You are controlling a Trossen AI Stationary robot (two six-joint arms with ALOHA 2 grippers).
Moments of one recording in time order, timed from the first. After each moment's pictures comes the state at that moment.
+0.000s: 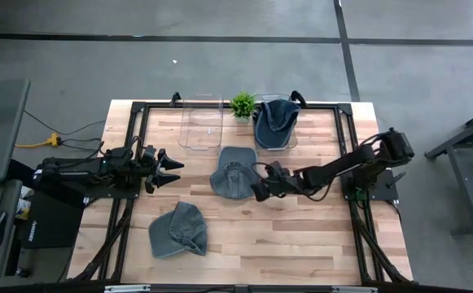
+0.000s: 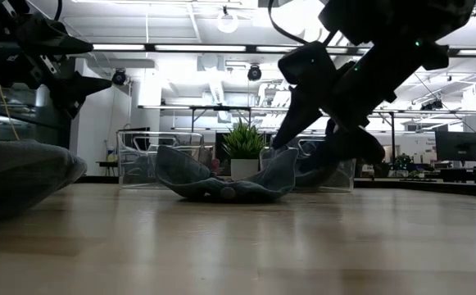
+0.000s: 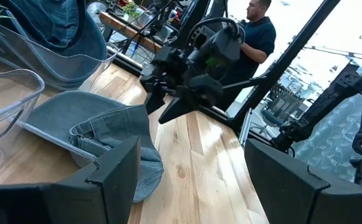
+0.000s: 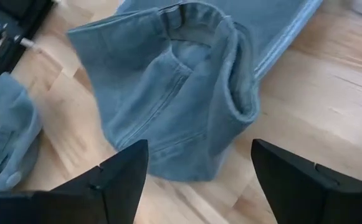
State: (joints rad) left arm 0.04 0.02 0.04 0.00 0.09 -0.53; right arm 0.20 1.64 0.73 0.13 0.38 1.14
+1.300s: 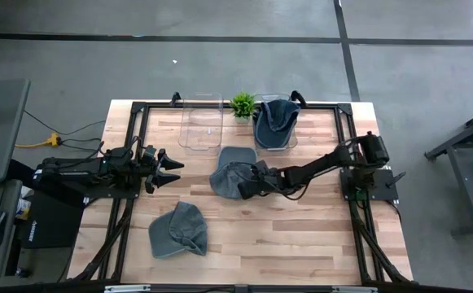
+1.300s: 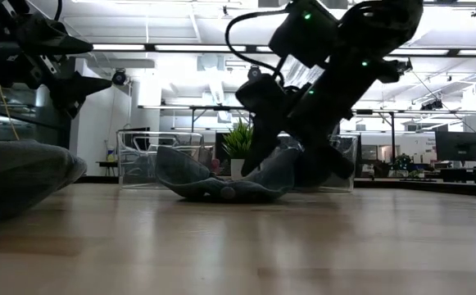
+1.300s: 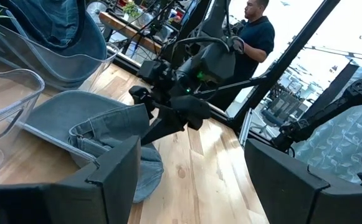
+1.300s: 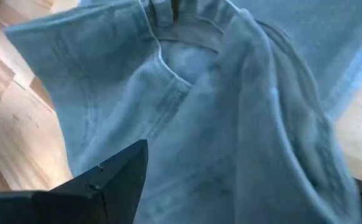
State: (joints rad) left arm 0.04 0.02 0.04 0.00 0.09 -0.53; right arm 0.14 1.86 0.94 0.04 0.36 1.14
